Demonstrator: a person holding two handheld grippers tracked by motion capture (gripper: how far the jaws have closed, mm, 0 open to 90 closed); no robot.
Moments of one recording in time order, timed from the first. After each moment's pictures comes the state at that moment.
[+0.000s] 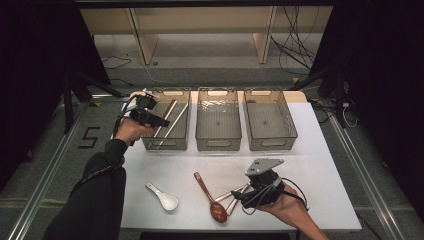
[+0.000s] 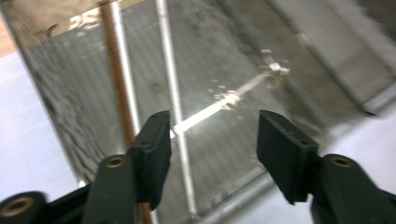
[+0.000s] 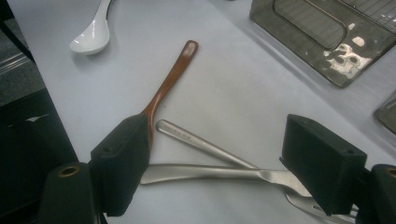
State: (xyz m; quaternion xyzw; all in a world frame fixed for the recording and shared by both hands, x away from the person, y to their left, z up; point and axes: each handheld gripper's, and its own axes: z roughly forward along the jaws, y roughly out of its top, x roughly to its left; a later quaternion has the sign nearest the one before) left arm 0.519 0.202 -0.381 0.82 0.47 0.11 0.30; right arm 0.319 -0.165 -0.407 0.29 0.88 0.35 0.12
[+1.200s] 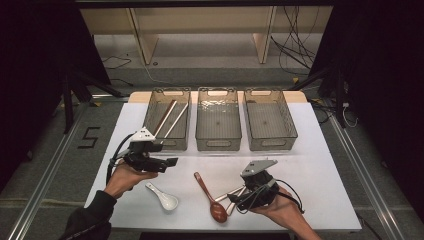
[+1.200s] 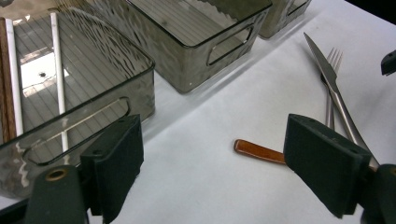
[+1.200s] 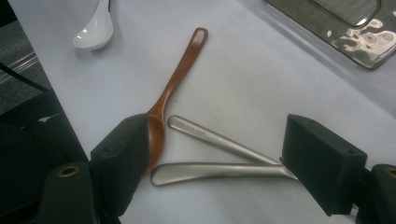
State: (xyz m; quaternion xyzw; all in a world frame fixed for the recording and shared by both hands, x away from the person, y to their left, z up) left arm 0.385 0.191 -0.401 0.82 0.38 0.11 0.43; right arm 0.320 -0.155 -0.417 0.32 0.88 0.33 0.09
